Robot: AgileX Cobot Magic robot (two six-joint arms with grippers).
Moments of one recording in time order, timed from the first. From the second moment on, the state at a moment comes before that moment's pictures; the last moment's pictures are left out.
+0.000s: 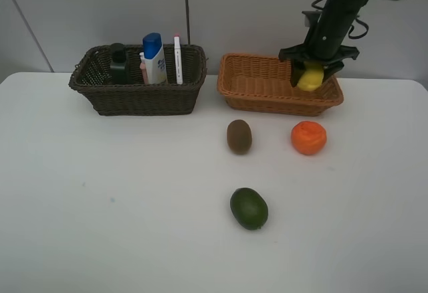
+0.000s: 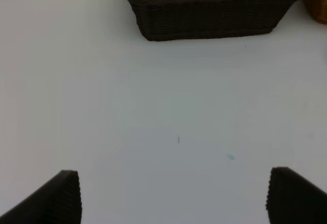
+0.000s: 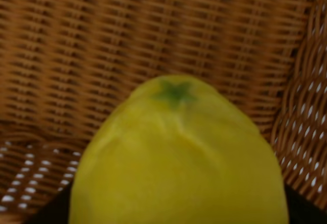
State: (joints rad) left arm -0.01 -0.01 -0.51 -0.09 1.07 0.04; right arm 0.20 2.31 -2.01 -0.08 1.17 0.05
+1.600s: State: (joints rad) left arm -0.01 -0.01 -0.51 -0.09 1.07 0.04; right arm 0.55 2.23 -1.65 0.01 1.03 0.17
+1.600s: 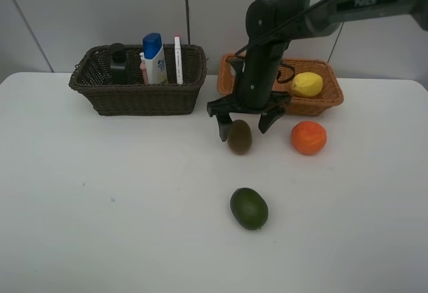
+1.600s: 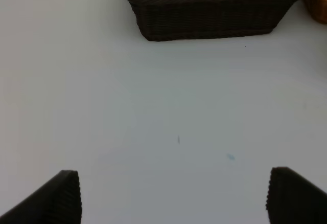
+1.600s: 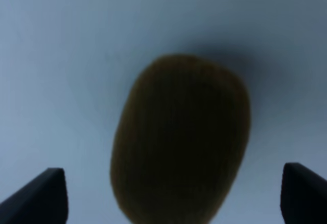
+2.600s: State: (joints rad) left arm -0.01 -0.01 -0.51 -0.09 1.07 0.04; right arm 0.55 2.25 -1.72 -0.02 1.01 0.11
